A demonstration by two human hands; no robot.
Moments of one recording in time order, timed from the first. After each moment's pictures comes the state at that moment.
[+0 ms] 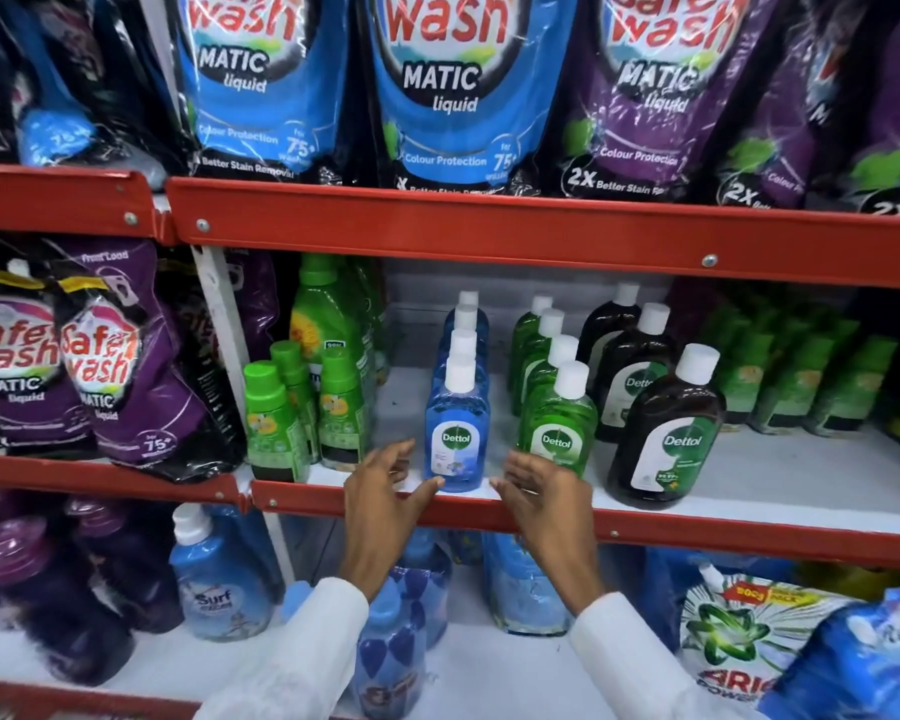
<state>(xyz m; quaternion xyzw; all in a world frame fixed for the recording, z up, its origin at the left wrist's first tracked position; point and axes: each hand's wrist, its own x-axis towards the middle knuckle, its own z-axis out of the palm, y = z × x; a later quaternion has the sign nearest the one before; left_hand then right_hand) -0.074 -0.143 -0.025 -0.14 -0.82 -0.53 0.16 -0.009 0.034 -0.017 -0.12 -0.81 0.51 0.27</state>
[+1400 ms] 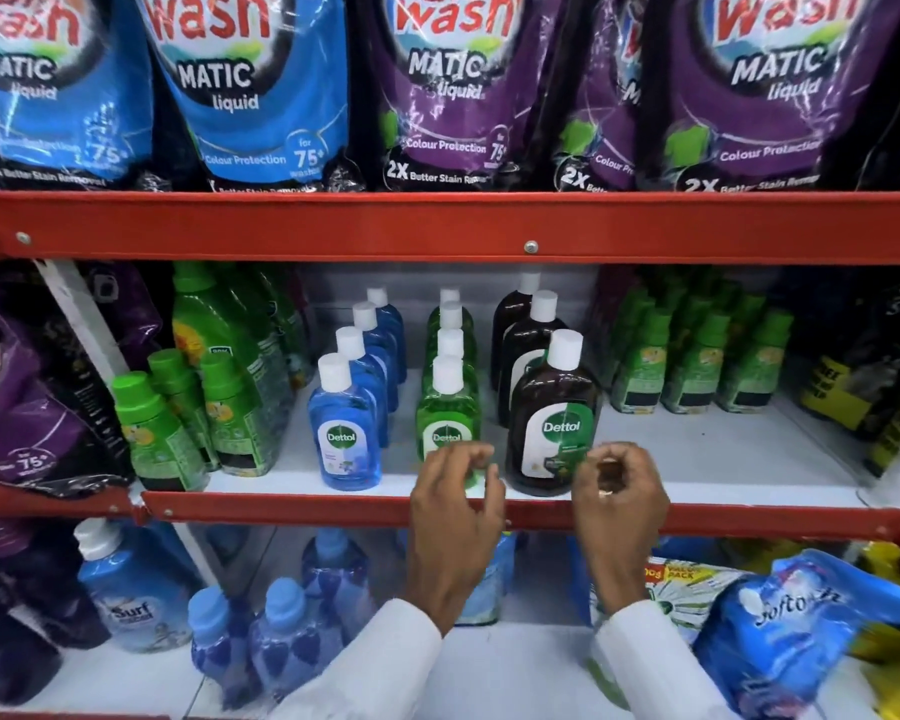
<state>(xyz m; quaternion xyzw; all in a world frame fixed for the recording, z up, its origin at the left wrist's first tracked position) 0.019 0.026 -0.003 -0.25 -0.78 -0.51 0.27 0.063 0.171 -0.008 -0.22 -0.70 0.45 0.51</state>
